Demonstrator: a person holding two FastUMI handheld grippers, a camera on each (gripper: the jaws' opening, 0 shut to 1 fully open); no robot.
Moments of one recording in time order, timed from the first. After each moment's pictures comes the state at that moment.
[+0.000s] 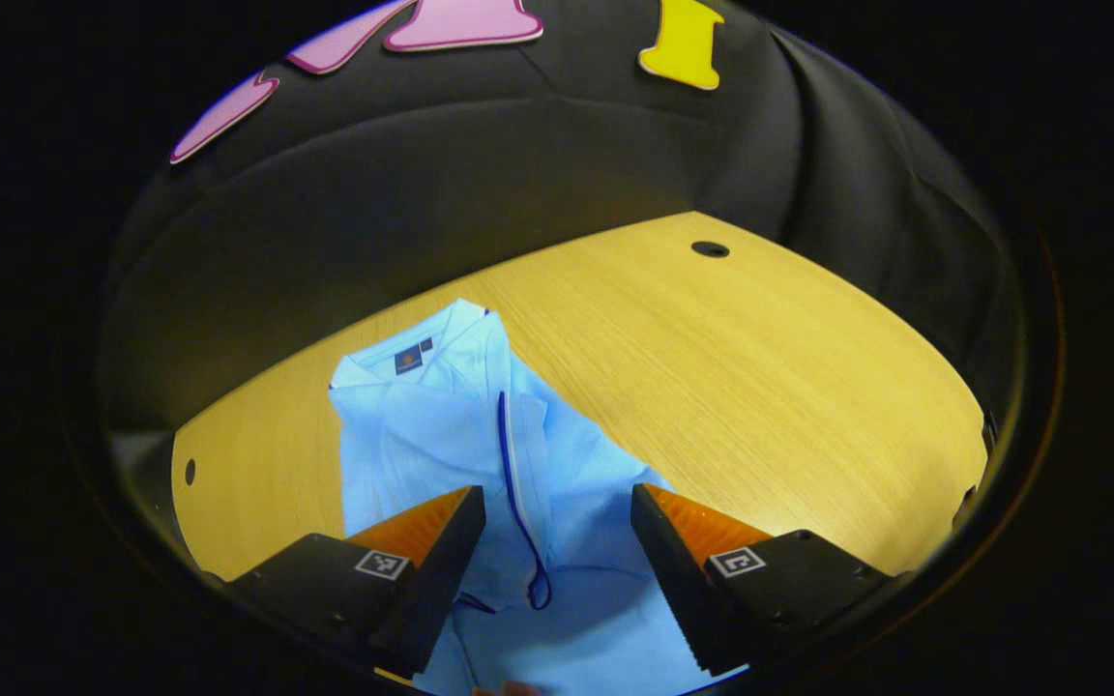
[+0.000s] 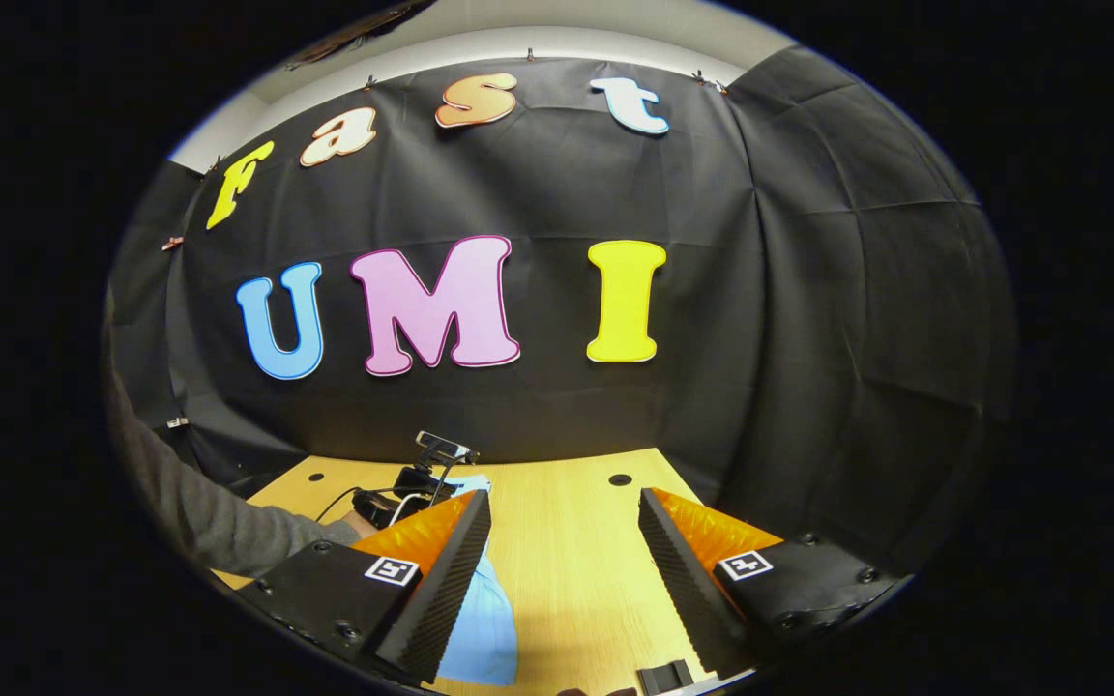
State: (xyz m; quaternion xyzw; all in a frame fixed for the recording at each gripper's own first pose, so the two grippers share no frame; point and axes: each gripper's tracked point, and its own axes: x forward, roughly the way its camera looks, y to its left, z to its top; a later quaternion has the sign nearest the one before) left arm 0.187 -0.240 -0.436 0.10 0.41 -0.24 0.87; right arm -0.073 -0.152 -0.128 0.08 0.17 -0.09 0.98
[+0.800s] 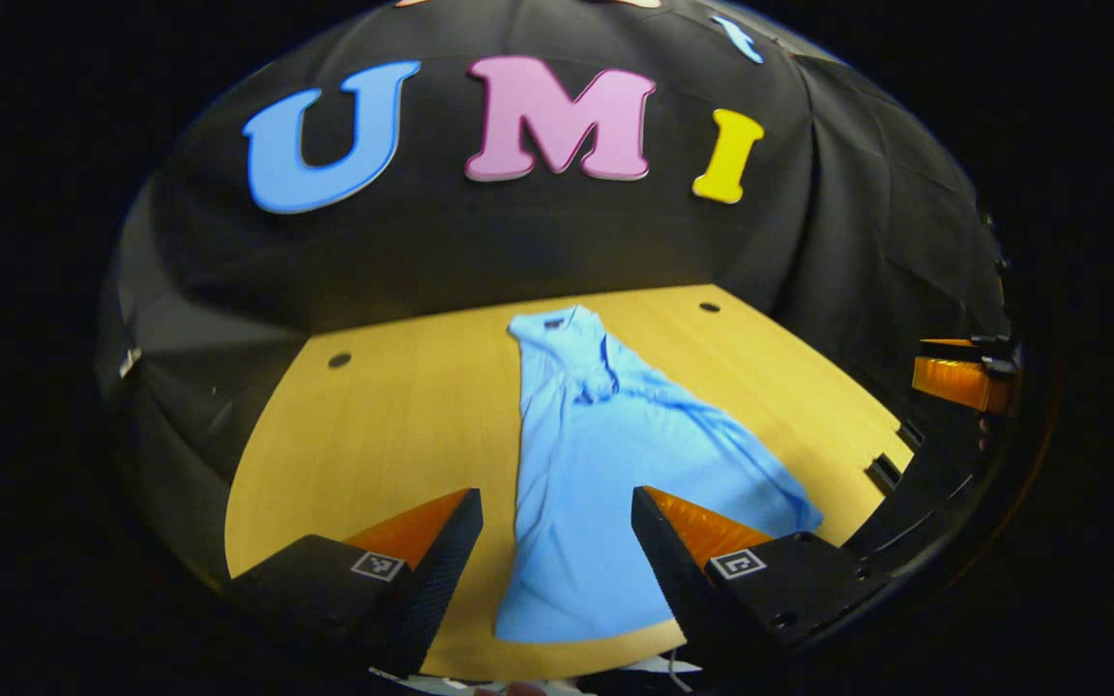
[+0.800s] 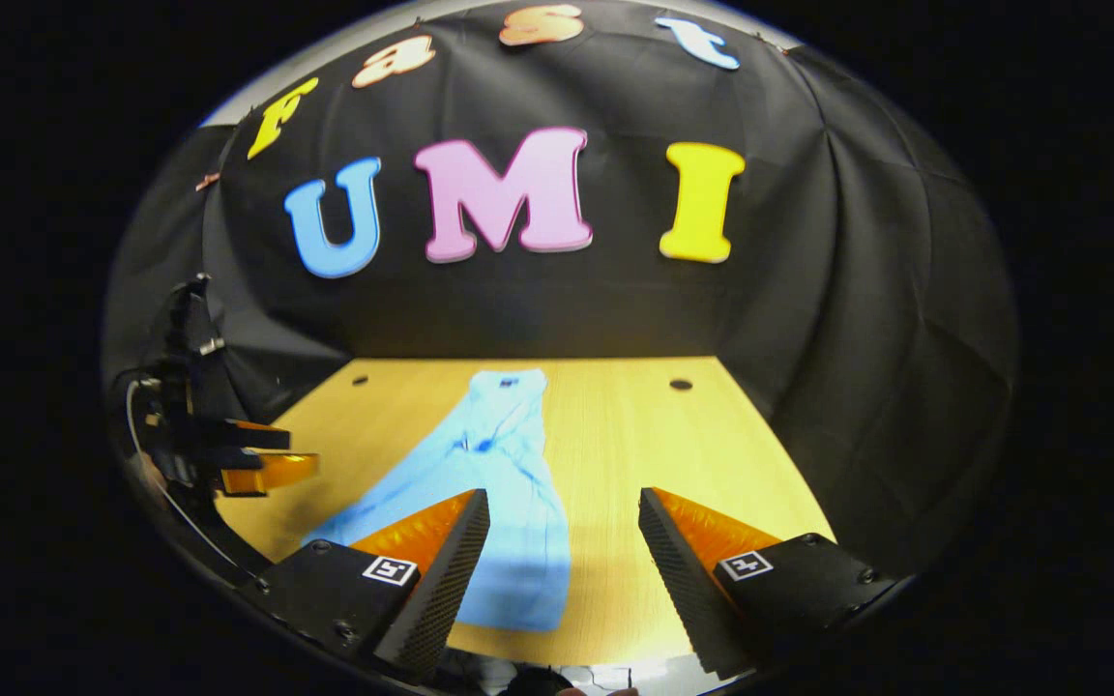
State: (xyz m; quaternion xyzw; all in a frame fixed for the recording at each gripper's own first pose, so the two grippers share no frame) left arm -0.086 -0.021 -0.315 -0.01 0.40 -0.14 0.90; right arm -0.158 -0.070 -0.228 0.06 0.35 0.00 0.93
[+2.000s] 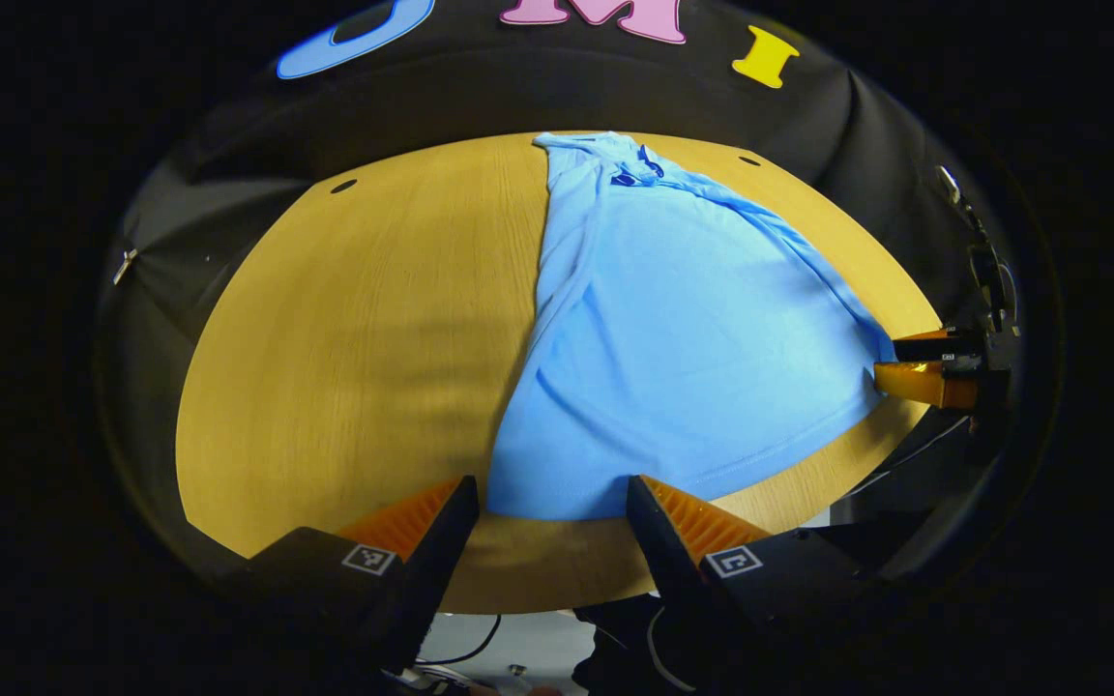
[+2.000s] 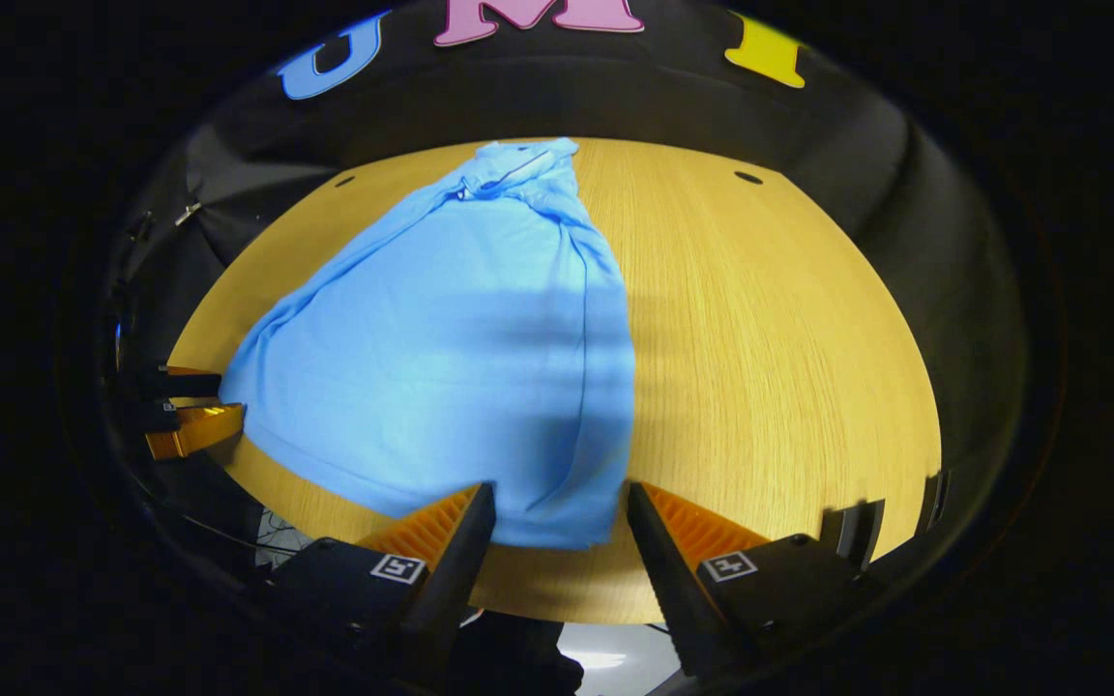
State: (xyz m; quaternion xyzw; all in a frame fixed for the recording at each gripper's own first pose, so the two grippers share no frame) left arm -0.180 0.003 -0.450 0.02 0.56 -0.13 0.82; right arm -0.235 -0.022 -0.422 0.03 0.56 0.05 0.82
